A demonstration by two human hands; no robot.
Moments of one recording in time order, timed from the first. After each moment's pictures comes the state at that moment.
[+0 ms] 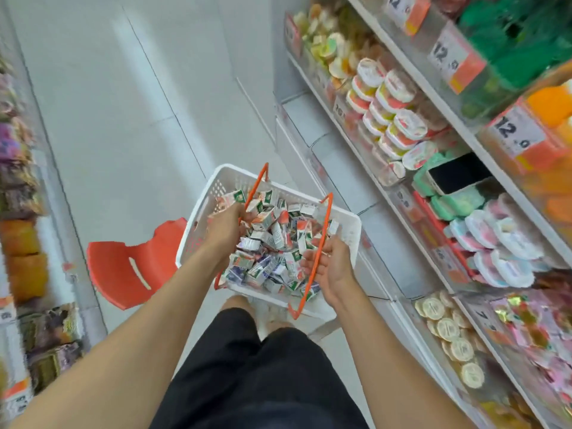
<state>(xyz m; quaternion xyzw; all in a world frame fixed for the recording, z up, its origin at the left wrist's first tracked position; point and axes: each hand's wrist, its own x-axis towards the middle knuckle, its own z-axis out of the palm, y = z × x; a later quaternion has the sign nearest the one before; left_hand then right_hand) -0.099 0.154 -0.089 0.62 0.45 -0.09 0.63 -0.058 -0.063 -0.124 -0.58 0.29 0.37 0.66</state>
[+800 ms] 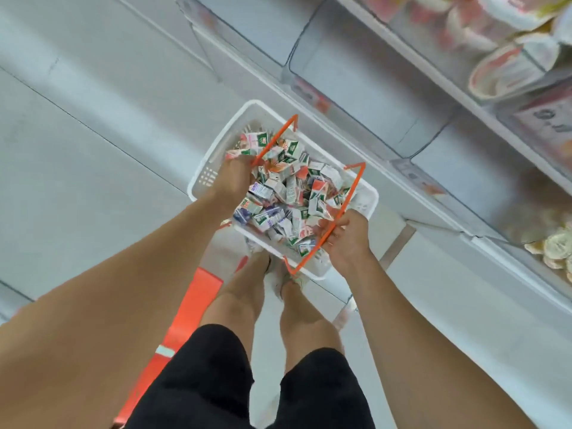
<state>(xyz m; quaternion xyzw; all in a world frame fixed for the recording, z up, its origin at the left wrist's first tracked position) 0.160 0.273 -0.389 0.70 0.33 -0.33 0.54 0.056 0.056 -0.392 -0.41 0.58 0.22 0.67</state>
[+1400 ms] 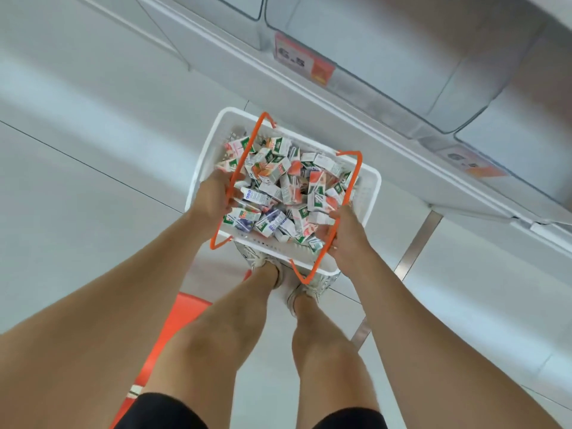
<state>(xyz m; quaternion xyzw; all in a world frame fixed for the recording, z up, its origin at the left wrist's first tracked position) 0.155 0.304 -0.544 0.67 0.36 -0.38 0.52 0.064 0.064 -0.540 -0.48 0.60 0.29 0.57</state>
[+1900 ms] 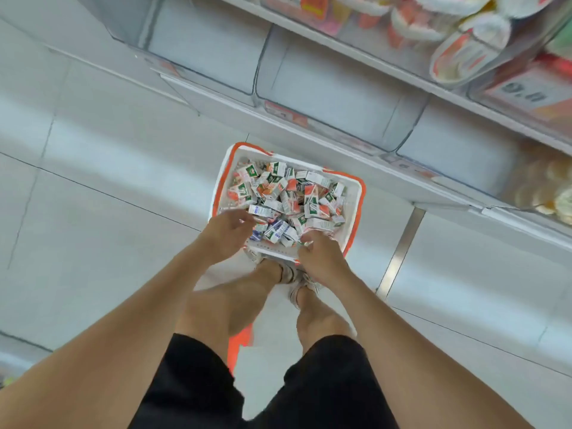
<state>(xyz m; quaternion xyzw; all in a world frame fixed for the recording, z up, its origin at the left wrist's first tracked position) 0.146 0.301 -0.391 0.82 0.09 -0.47 0.31 0.047 0.094 -0.404 -0.77 0.29 0.40 0.40</state>
